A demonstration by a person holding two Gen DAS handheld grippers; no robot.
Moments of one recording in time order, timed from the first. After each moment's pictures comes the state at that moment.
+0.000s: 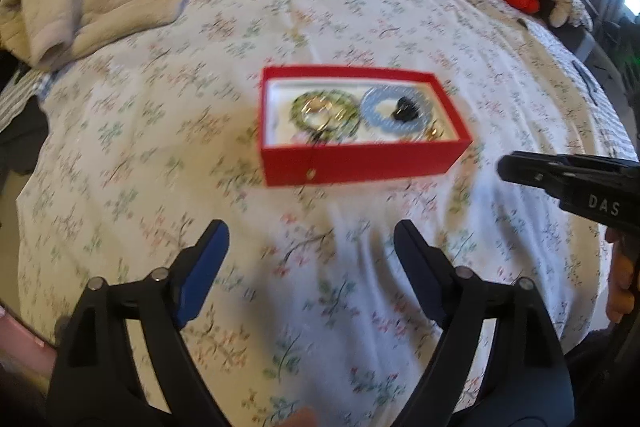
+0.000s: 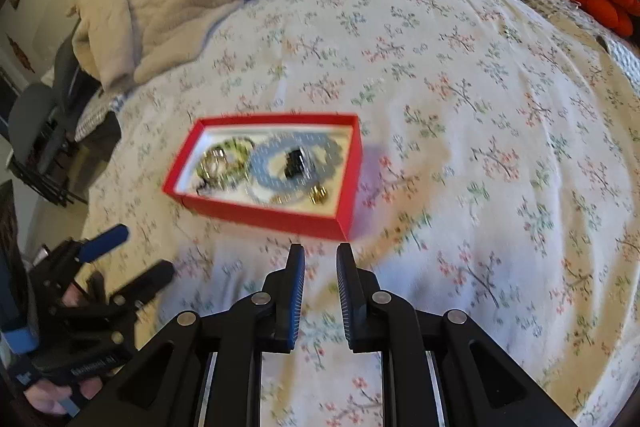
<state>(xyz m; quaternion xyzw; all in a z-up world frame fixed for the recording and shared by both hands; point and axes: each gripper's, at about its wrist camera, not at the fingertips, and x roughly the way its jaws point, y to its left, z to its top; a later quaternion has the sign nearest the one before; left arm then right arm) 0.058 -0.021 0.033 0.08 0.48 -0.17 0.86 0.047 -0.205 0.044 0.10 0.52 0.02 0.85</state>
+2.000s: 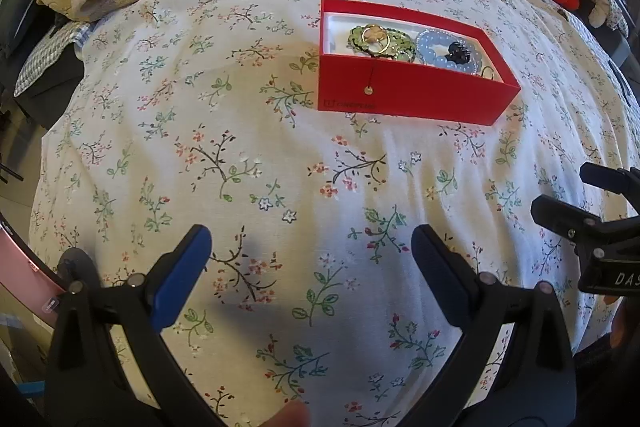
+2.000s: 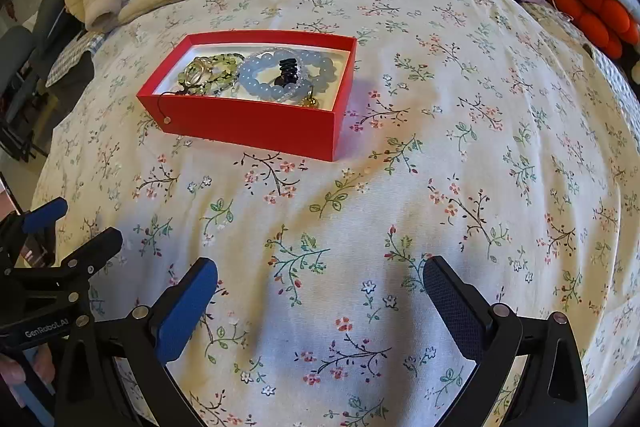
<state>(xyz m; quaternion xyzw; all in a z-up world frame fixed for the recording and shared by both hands) 0.032 0.001 0.002 0.07 0.51 -0.10 0.85 0.017 -0.181 0.014 0.03 0.55 -0.02 0.84</state>
